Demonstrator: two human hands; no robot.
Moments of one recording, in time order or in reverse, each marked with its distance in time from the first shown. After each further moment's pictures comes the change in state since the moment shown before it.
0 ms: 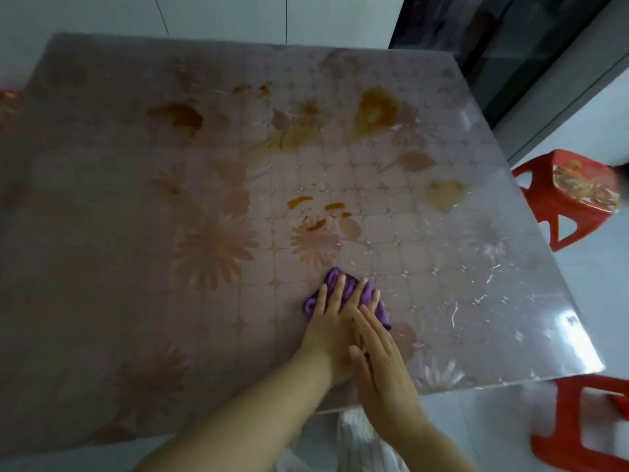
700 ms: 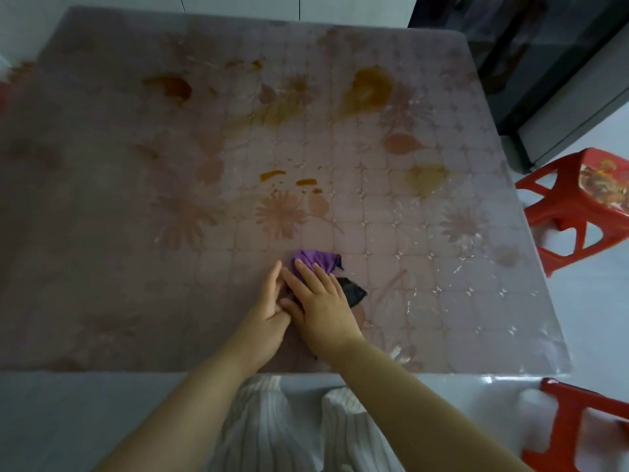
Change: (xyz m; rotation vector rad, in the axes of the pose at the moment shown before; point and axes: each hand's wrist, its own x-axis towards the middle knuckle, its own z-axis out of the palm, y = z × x) left_hand -0.038 0.026 -0.013 -1.421 0.303 -0.454; right_hand 0.048 0.030 -0.013 -0.330 -0.281 -0.245
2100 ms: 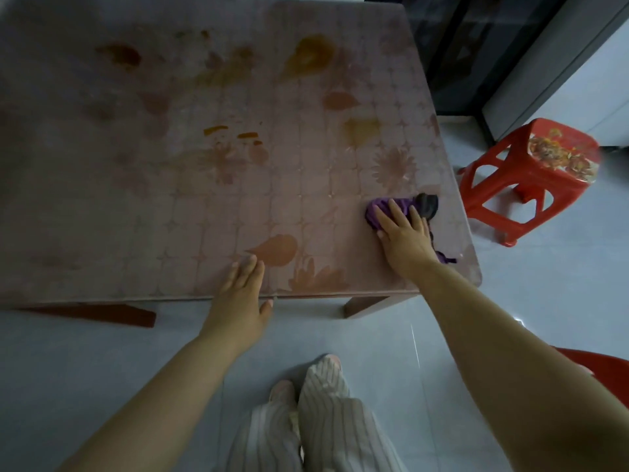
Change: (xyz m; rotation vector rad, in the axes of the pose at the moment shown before) left_hand -0.066 -0.026 0.082 1.071 0.056 -0.021; right_hand -0.090 0.182 -0.086 -0.311 0.004 0.336
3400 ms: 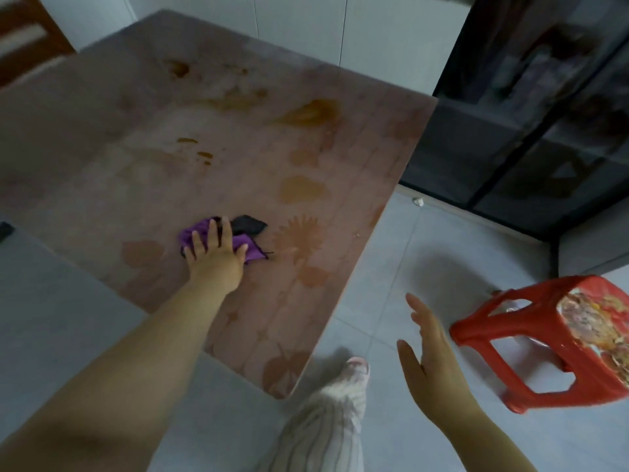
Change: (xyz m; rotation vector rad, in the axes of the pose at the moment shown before) left_hand 0.169 0.214 0.039 -0.092 0.318 -0.791; right_hand 0.028 0.283 -0.099 0.591 -0.004 -0.491
